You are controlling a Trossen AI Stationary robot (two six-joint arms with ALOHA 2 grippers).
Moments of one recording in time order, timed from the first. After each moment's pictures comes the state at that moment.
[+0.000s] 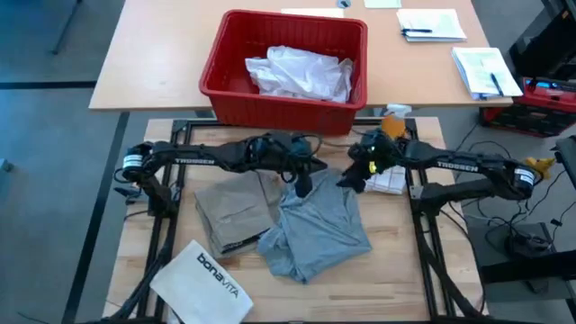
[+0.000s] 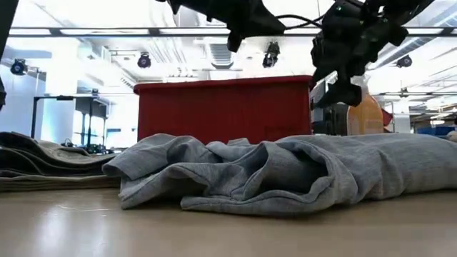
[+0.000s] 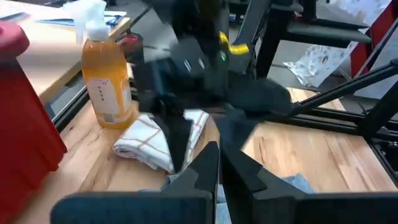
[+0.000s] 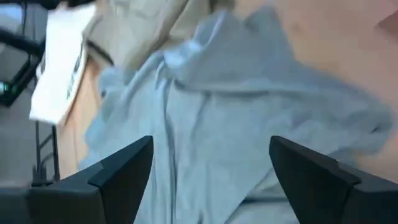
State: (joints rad) left arm 0.11 1.70 1.42 -0.03 0.04 -0.11; right arm -0.40 1.10 0.71 -0.41 -0.44 0.40
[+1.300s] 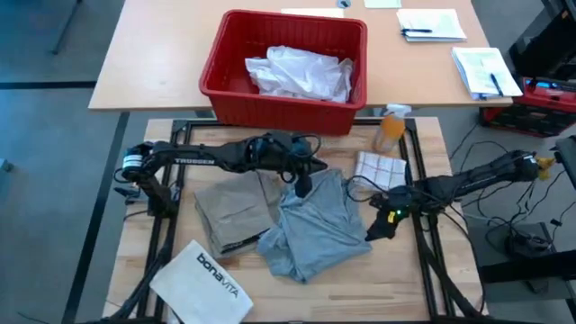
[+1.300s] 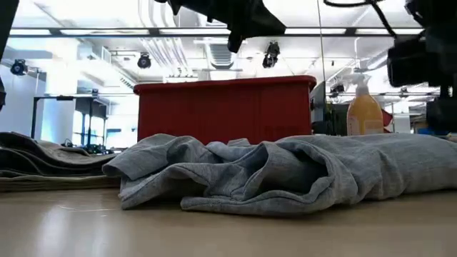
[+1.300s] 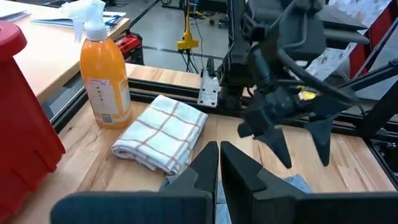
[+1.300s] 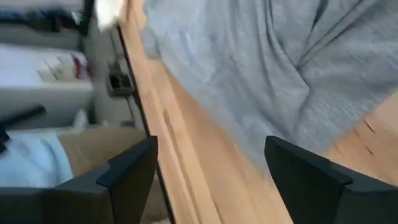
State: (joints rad) left arm 0.11 1.71 1.42 -0.03 0.04 -0.11; right arm 0.23 0.65 0.22 -0.13 -0.35 1.15
